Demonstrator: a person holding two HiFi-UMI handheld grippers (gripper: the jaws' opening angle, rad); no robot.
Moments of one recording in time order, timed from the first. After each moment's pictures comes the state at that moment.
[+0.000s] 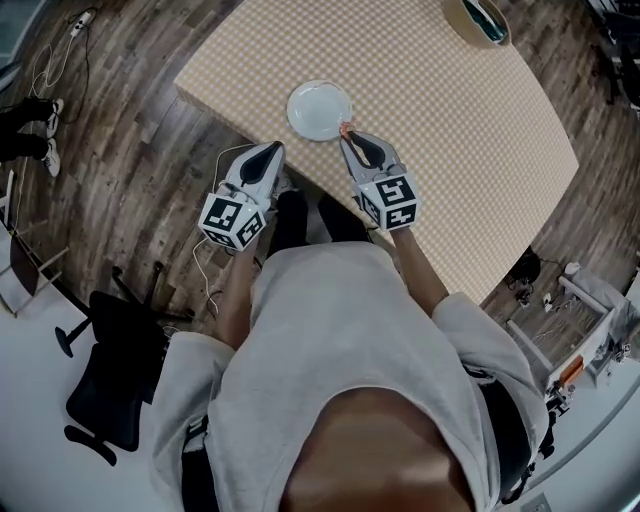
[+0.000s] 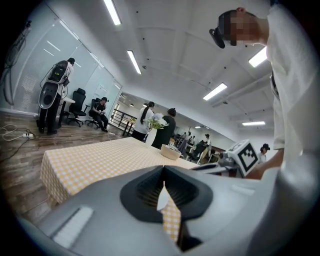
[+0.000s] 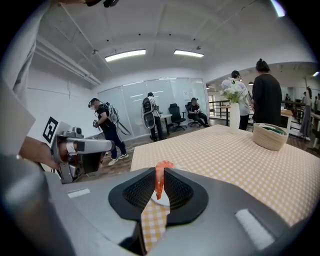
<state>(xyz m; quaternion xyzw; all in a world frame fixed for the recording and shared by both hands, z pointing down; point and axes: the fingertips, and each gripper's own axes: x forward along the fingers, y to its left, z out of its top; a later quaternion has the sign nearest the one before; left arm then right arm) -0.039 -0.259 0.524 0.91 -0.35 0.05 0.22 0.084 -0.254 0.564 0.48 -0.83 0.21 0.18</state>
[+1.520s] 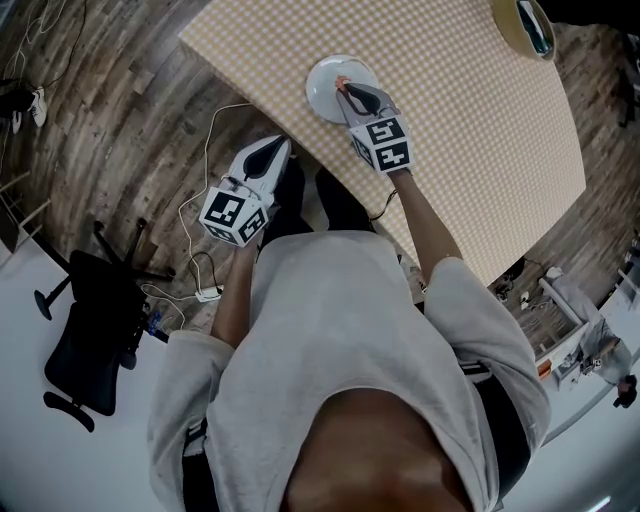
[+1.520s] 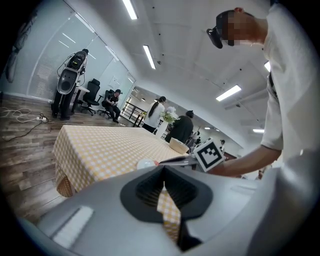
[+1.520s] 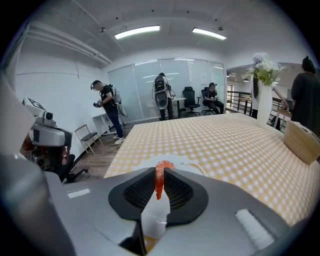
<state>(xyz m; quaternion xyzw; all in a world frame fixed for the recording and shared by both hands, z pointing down) -0.066 -0.244 0.582 0.88 -0.38 0.06 0.29 0.044 -0.330 0.663 0.39 -0.85 0.21 0.29</state>
